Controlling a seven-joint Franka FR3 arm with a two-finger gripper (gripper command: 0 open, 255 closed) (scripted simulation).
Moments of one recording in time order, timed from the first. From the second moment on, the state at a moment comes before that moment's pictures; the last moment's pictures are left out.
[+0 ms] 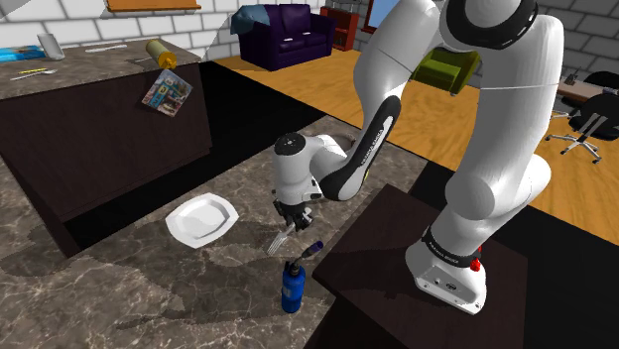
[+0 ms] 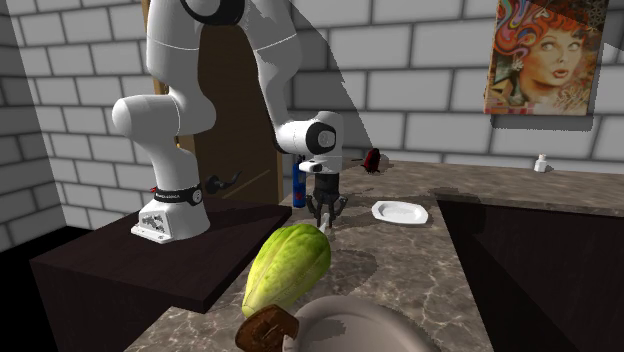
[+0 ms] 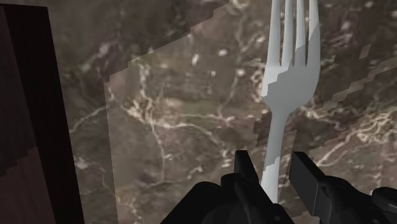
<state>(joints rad) -0.42 0.43 0.75 -2.50 -0.90 2.59 2.64</state>
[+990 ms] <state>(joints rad) -0.59 0.23 0.98 -2.56 -0.60 2.54 2.42</state>
